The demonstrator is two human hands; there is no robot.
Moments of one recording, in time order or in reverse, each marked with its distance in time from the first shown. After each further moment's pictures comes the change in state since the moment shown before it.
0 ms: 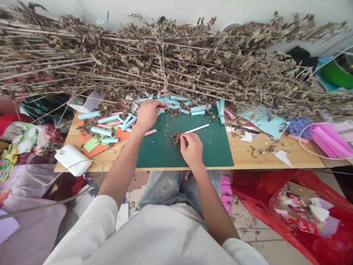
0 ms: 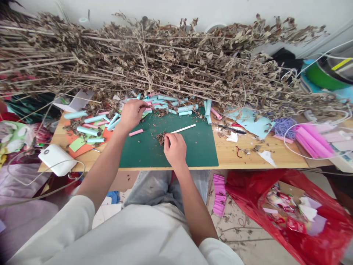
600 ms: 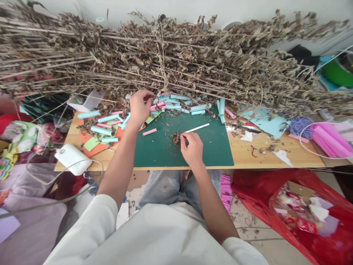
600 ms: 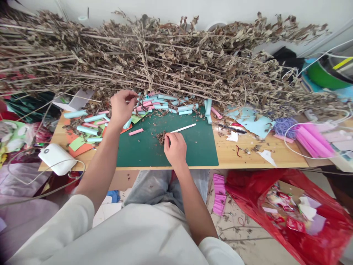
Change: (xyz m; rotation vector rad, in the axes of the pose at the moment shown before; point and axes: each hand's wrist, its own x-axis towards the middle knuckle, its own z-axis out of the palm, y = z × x) left_hand 0.009 -0.015 -0.015 -0.359 0.272 -0.173; right_hand 0.000 0.001 0.000 0.011 -0.004 0.007
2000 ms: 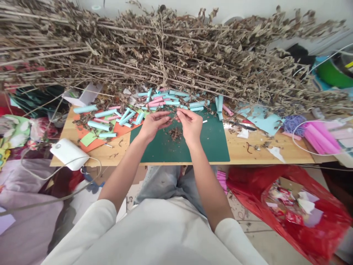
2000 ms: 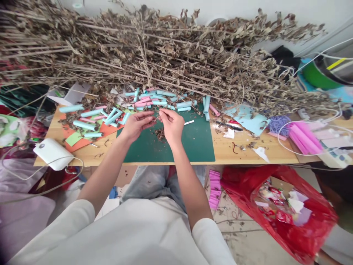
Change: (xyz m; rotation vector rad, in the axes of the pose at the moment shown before) left_hand -0.081 0.042 0.025 -0.973 -0.318 -0.656; right_hand 0.069 -0.011 0.015 0.755 0.089 0.315
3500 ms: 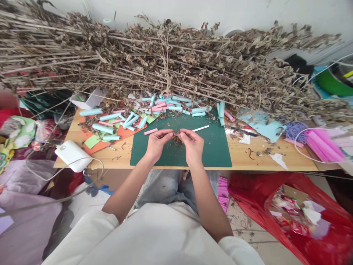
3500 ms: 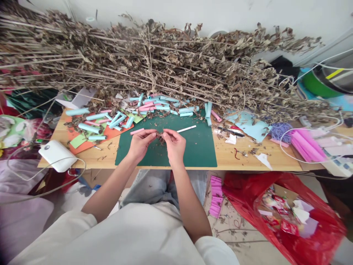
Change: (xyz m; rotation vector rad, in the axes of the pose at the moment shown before) left_hand -0.043 -0.039 0.011 -0.117 0.137 0.097; right_hand -0.057 -0.008 -0.007 0.246 0.106 0.311
